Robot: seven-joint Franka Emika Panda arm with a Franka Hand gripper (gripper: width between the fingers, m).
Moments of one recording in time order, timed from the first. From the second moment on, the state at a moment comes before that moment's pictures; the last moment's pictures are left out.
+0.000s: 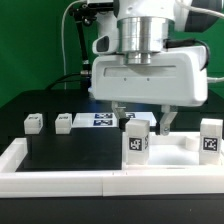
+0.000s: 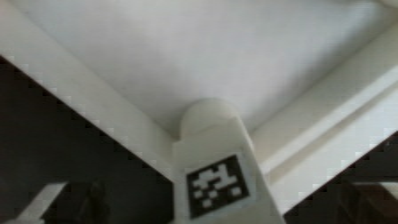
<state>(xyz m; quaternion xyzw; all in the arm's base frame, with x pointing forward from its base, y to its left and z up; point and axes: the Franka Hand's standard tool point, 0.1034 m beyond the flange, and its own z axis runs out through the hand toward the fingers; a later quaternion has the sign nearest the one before) 0.587 0.016 0.075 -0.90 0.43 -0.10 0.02</state>
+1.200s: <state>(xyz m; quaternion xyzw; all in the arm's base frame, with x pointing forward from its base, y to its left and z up) 0.554 0.032 0.075 -0.82 0.57 -0.06 0.05</state>
